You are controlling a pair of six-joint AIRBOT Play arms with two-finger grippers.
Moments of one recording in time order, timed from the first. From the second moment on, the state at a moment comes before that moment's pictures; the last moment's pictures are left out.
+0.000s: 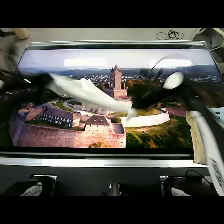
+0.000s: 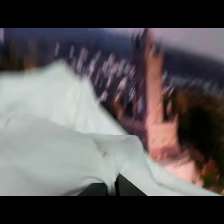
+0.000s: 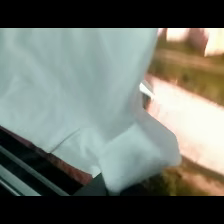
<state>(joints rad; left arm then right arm) 0.04 -1.10 1.31 0.97 -0.90 -1.40 0.20 -1.34 1.37 -1.03 1.28 1.39</state>
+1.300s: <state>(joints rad) -0.11 -1.52 1.46 1.03 -0.73 -1.51 0.11 -1.47 1.62 -1.27 1.28 1.66</state>
